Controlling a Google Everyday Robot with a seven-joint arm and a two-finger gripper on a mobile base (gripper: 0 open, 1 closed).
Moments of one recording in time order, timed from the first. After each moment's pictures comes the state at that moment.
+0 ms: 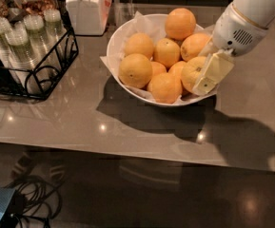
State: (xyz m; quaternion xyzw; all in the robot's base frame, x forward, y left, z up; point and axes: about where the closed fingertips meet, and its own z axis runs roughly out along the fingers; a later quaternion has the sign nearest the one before) arm 0.521 -0.164 0.928 -0.58 0.79 0.11 0.15
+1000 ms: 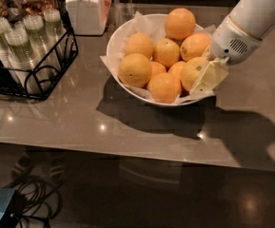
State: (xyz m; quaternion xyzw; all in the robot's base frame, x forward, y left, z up) arm 0.522 -0.160 0.903 -0.57 0.79 0.16 0.14
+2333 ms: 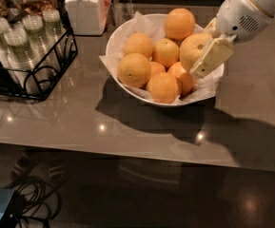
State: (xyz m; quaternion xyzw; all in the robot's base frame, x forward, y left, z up) arm 0.538 -0.154 0.959 -0.59 0.76 0.13 0.23
